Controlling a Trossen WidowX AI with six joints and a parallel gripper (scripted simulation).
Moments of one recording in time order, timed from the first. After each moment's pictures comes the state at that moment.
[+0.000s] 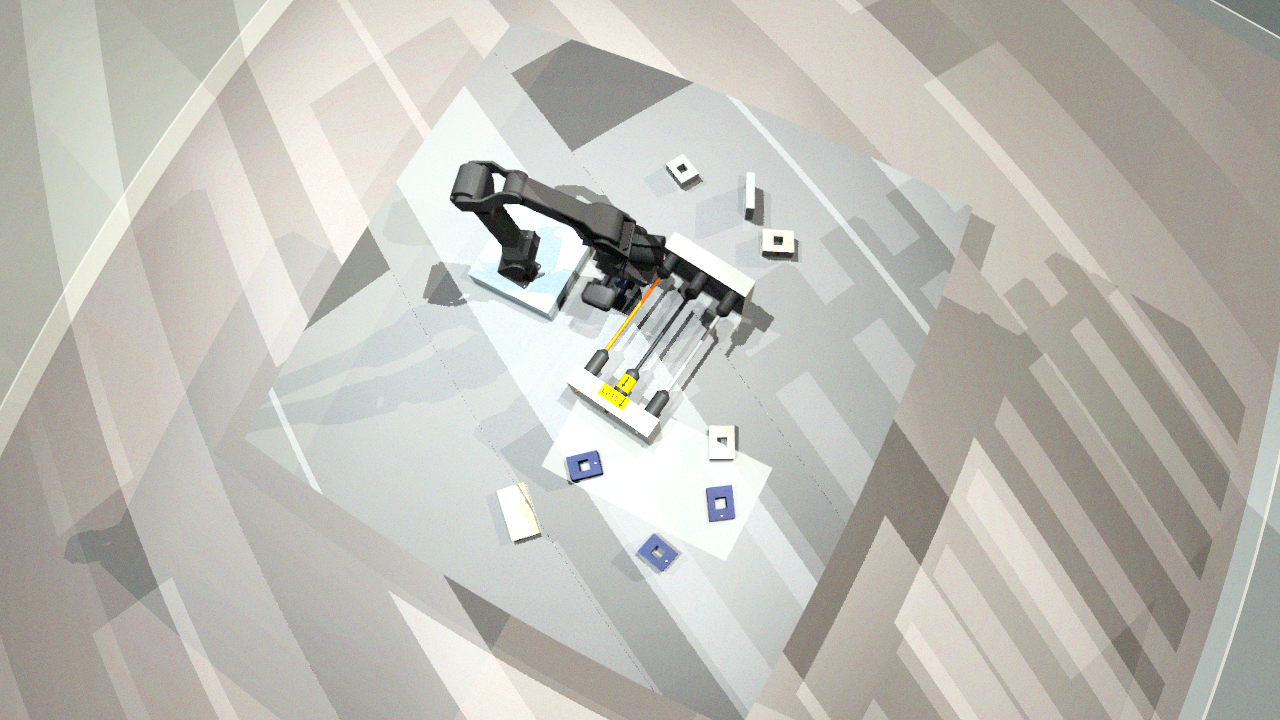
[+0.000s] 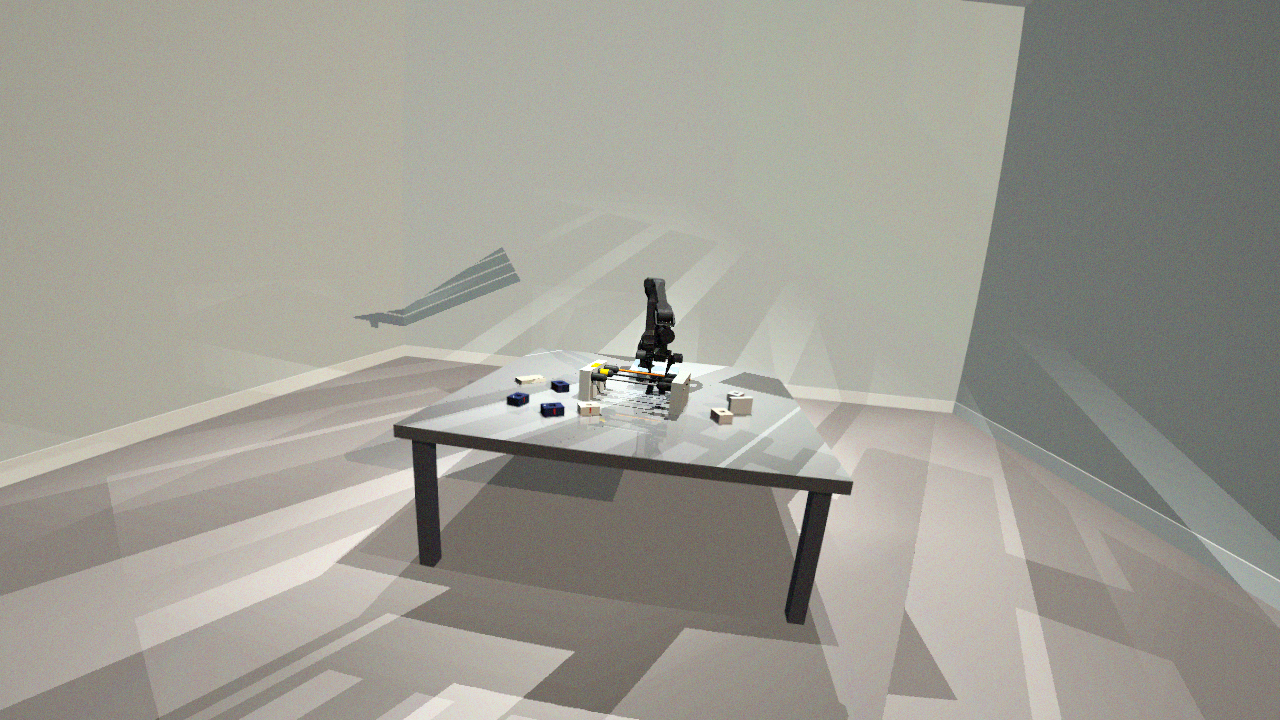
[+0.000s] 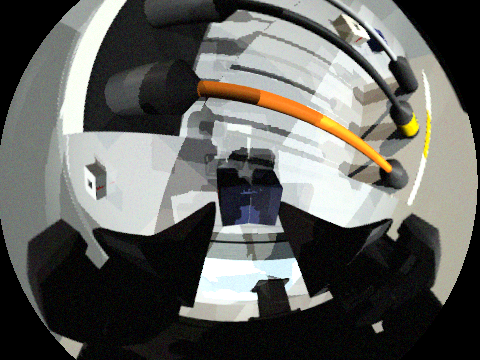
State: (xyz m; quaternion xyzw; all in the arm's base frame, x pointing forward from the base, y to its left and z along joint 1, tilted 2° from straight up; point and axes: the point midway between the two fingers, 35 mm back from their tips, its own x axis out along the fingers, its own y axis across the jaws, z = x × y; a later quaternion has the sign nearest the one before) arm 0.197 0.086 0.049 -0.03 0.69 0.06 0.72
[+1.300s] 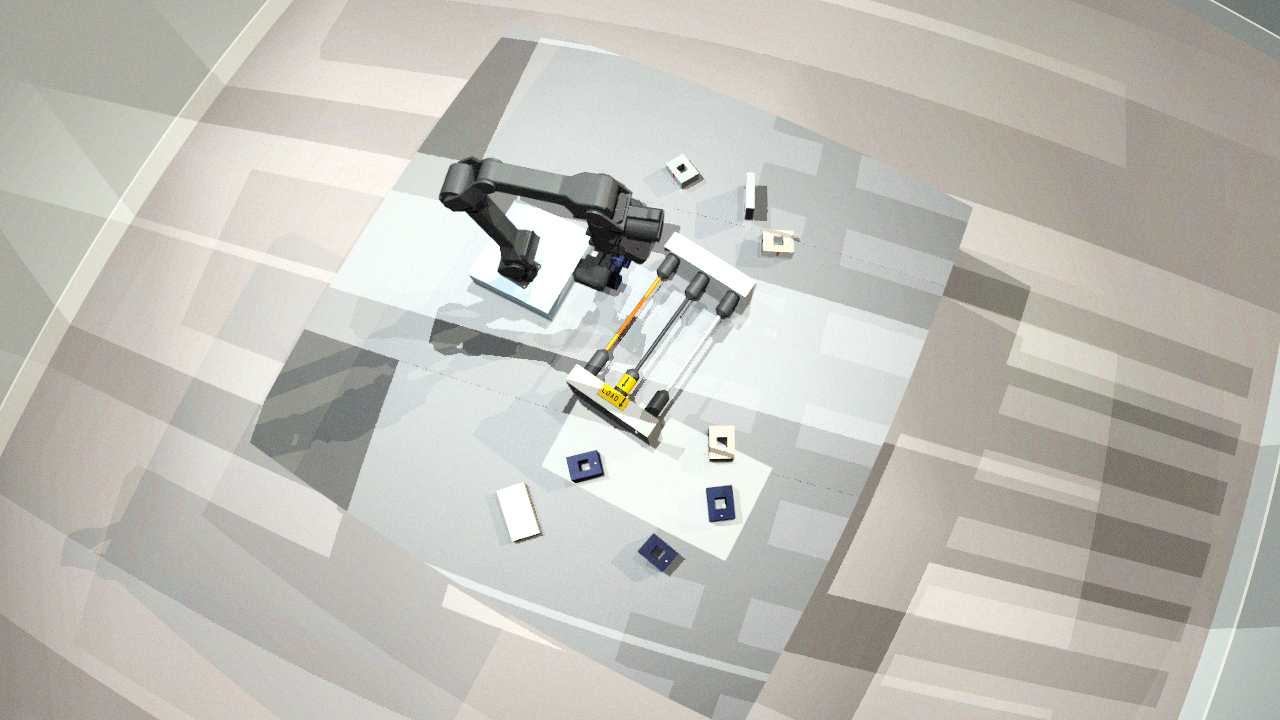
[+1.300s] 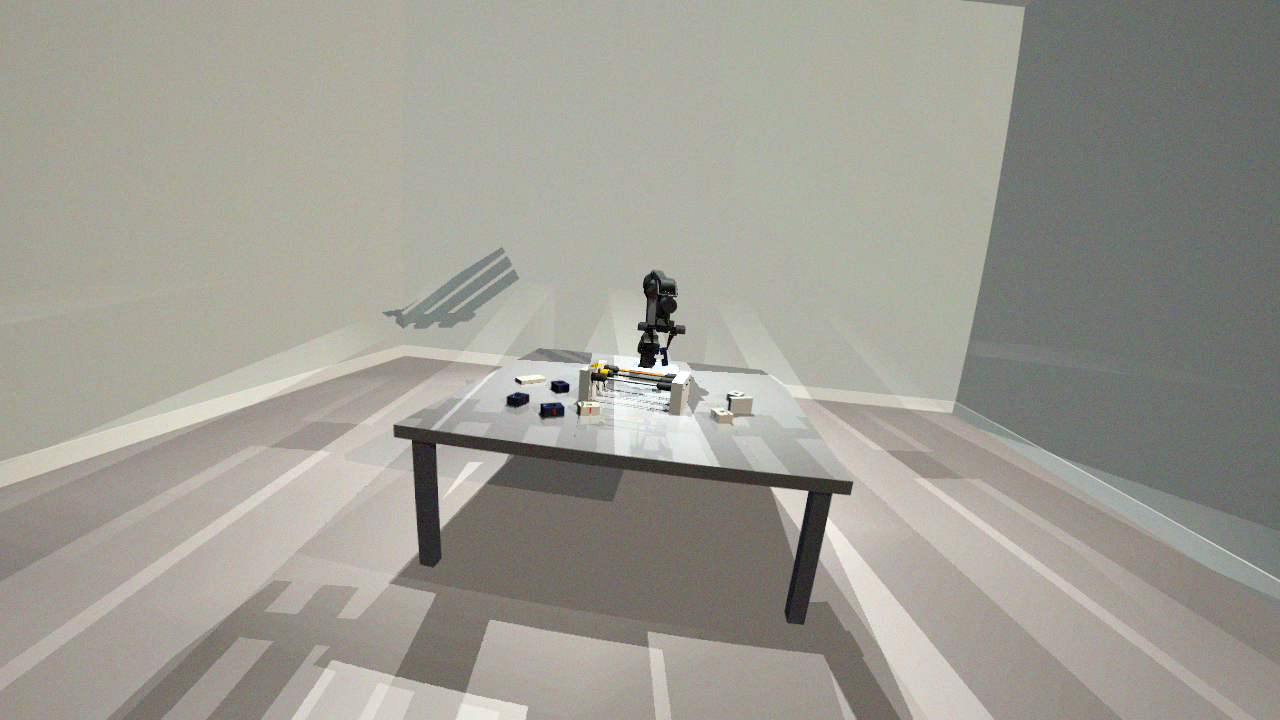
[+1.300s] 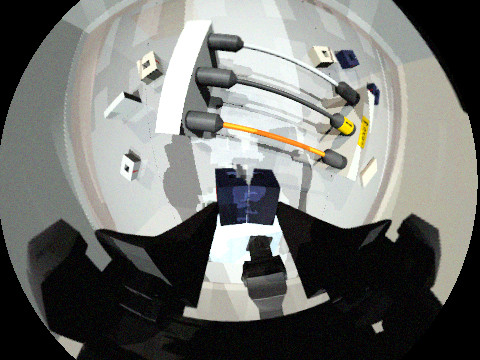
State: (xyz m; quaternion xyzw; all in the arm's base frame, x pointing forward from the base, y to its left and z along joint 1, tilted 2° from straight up) arm 0.192 0.081 0.165 -0.04 0.69 0.06 0.72
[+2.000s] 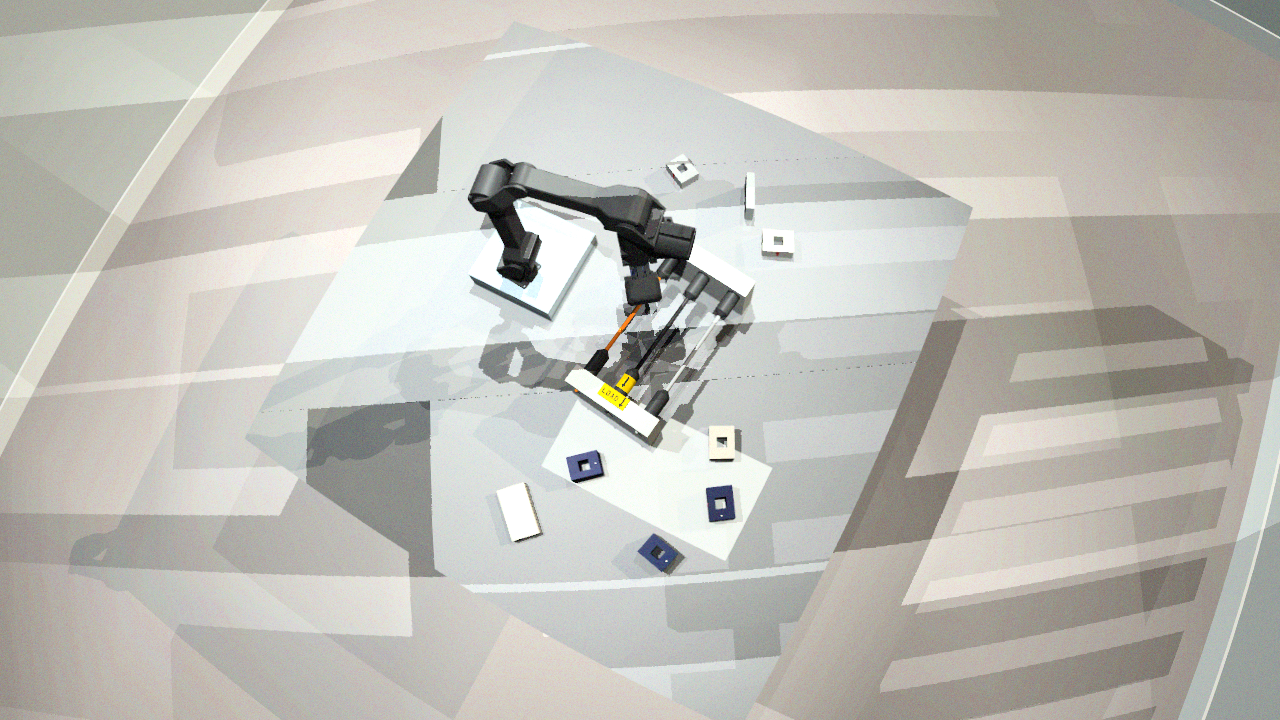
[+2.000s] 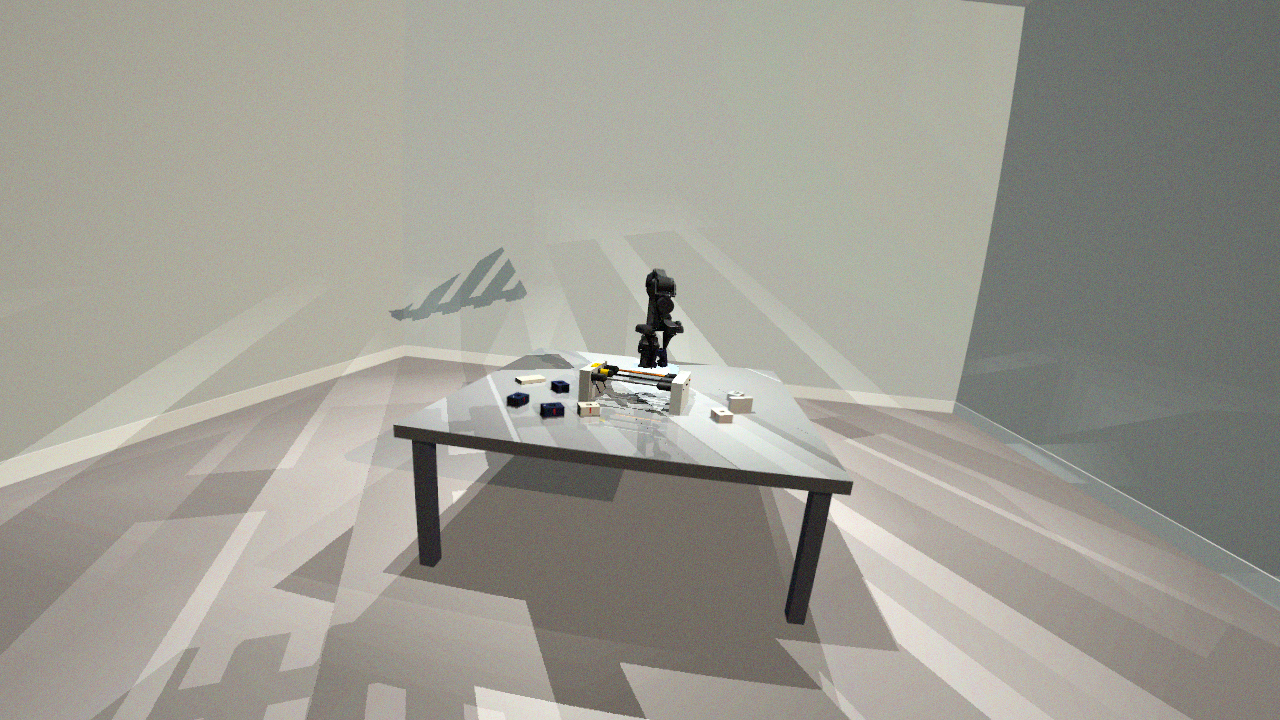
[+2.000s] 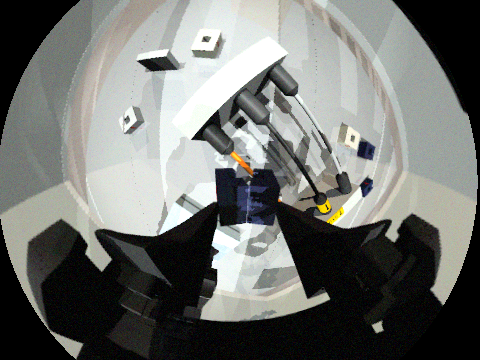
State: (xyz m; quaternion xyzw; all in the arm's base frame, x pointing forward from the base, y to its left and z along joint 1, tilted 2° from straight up) arm 0.252 0.083 0.172 -0.24 0.65 0.26 0.68
